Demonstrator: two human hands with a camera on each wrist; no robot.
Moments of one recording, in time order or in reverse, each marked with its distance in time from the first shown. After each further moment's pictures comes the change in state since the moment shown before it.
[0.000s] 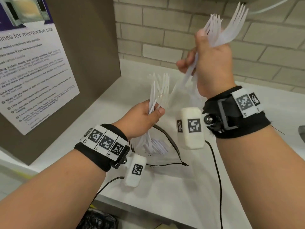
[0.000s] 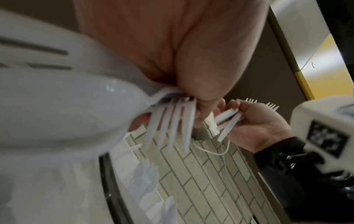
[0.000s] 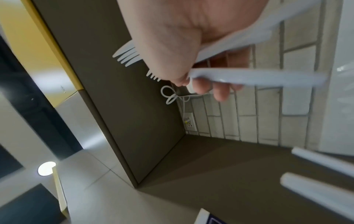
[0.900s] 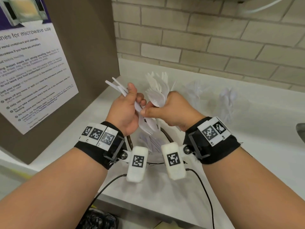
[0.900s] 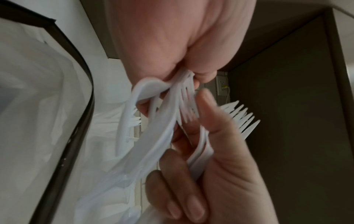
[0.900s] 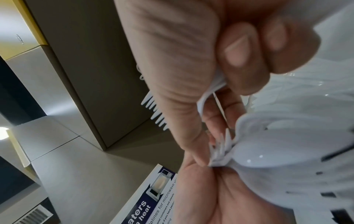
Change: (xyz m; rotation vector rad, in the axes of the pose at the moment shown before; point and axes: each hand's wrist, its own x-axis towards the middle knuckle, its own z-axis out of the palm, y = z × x) left_hand 0.013 -0.006 -0.006 -1.139 0.362 -0.149; right_hand -0.059 0.054 0.007 -0.449 -0.582 0.221
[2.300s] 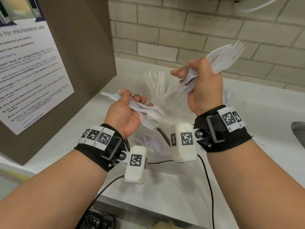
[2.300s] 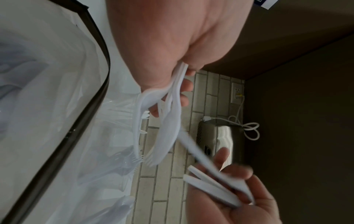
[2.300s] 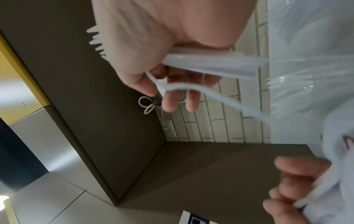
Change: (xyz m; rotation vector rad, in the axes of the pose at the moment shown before) left_hand 0.000 -0.007 0.005 -0.262 0.121 -0.105; right_hand 0.011 -0.011 -0.044 0.765 0.562 -0.227
